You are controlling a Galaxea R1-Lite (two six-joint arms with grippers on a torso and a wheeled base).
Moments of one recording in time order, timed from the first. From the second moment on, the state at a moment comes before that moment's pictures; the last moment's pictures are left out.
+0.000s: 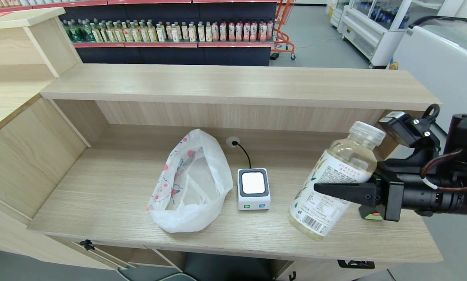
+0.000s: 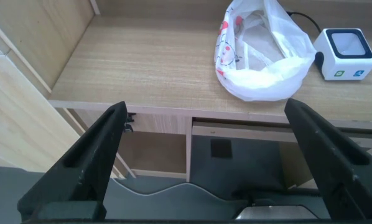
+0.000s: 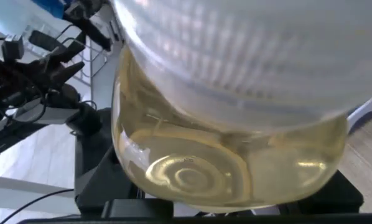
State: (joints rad) left arm 0.00 0.00 0.00 0.00 -0.01 0.00; right arm 0.34 1.48 -0.62 -0.68 0.90 0.12
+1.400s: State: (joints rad) left arm 0.00 0.00 0.00 0.00 -0.01 0.00; right arm 0.55 1.50 -0.61 -0.63 0.77 0.11
